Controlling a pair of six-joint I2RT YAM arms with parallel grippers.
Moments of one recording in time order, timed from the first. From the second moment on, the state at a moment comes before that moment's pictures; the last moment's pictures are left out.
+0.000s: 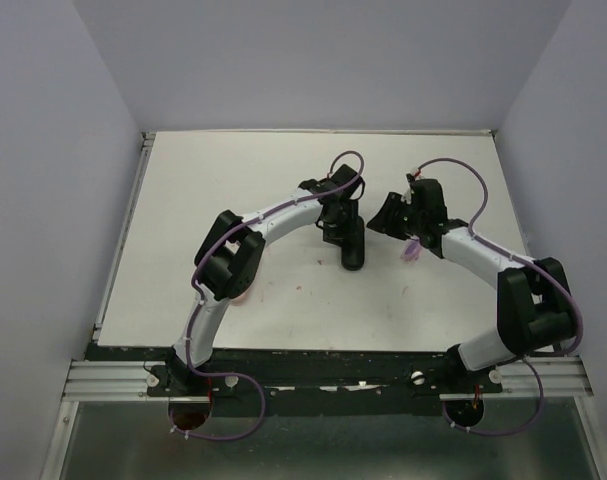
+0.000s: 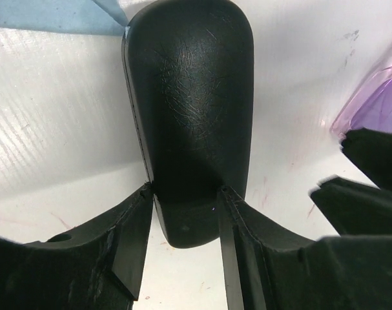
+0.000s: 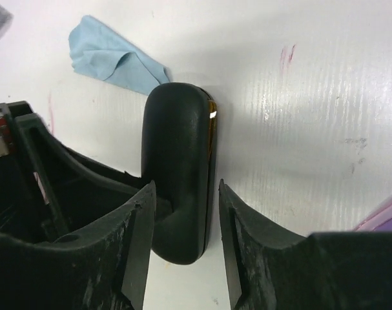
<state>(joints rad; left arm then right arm) -0.75 2.19 1.80 -0.70 0.12 -0.70 0.29 1.49 0.85 -0.03 -0.20 0.55</state>
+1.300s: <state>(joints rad) -0.73 1.78 1.21 -0.31 0.24 -0.53 0.50 1.79 1.20 -0.28 0.16 0.69</state>
